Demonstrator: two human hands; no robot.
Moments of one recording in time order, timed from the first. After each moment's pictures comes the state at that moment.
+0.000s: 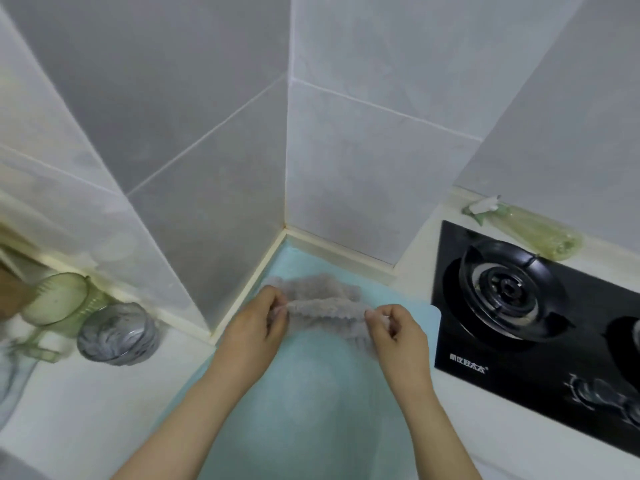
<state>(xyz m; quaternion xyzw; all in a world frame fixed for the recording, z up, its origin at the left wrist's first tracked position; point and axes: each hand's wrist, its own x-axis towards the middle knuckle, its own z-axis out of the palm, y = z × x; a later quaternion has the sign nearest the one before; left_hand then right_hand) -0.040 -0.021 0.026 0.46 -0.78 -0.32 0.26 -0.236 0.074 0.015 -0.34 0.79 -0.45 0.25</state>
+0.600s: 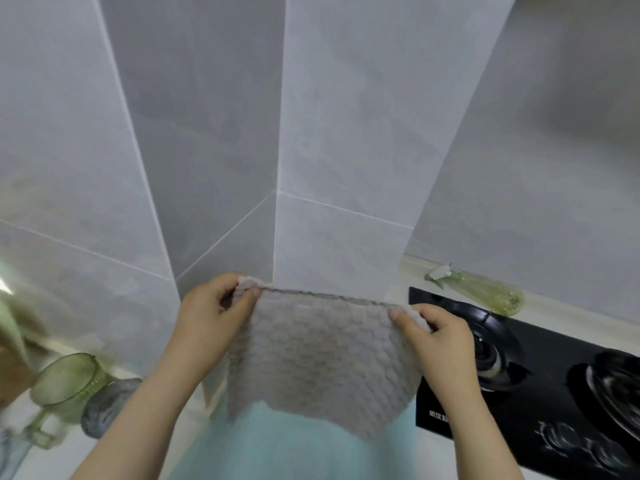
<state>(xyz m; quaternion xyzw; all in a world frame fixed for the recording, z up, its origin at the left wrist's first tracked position) -0.015 -0.051 0.169 0.42 -0.75 -0.29 0.42 -0.258 0.092 0.169 -0.38 0.76 -0.51 0.12</state>
